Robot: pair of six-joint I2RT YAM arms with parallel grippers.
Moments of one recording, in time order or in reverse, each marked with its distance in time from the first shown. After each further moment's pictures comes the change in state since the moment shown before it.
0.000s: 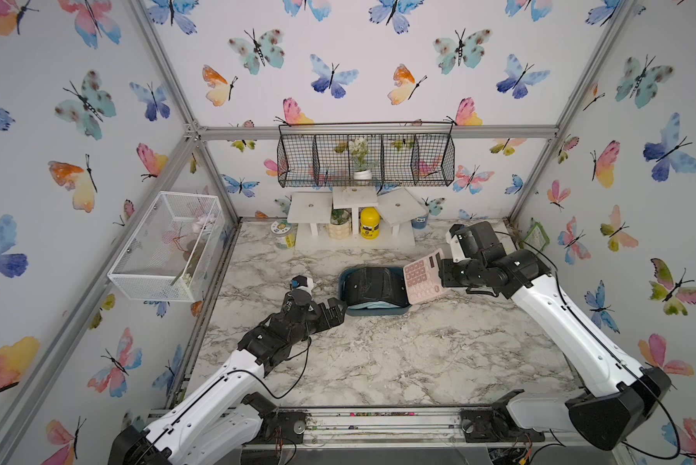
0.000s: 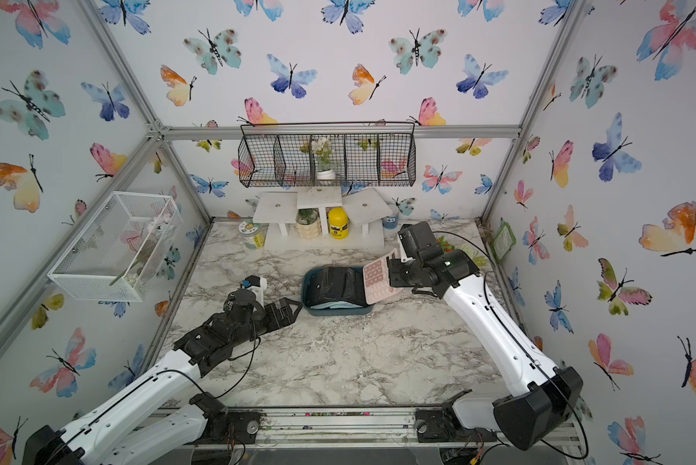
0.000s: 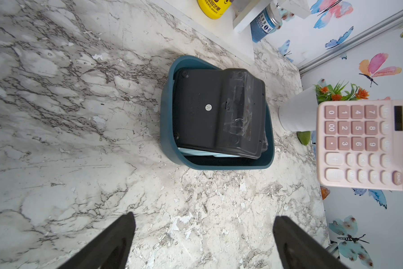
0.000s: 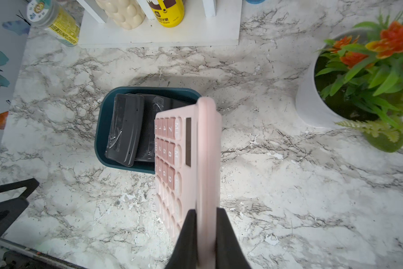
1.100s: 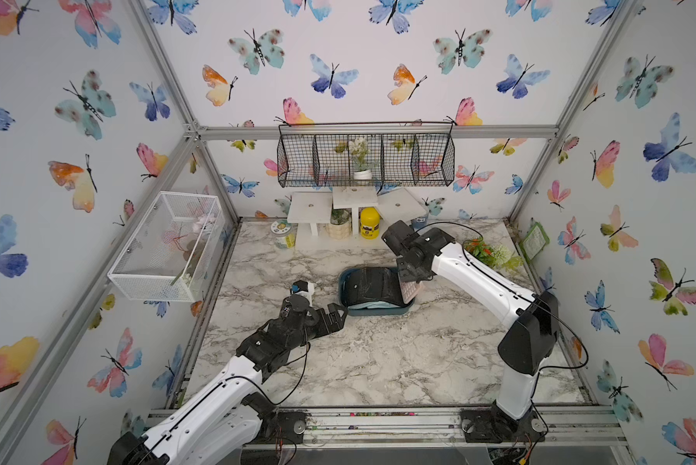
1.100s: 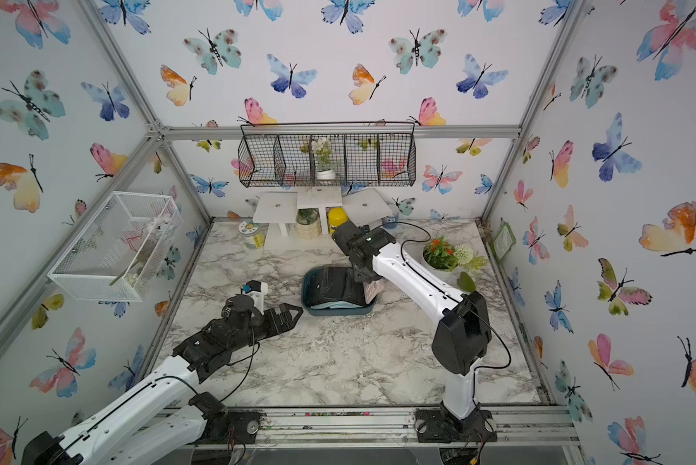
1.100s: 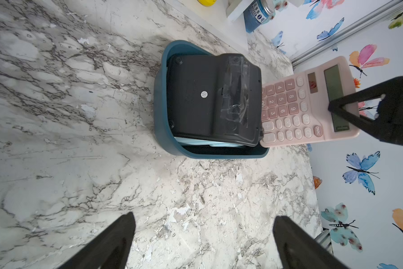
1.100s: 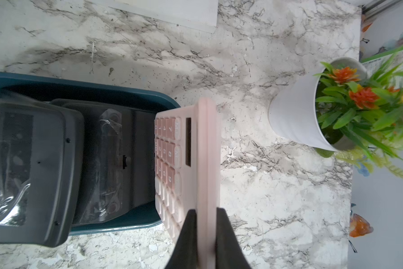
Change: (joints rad) left arm -0.003 -0.043 -0.061 0.034 0.049 -0.001; right arm 0.214 0.513 0.365 -0.199 0.421 0.114
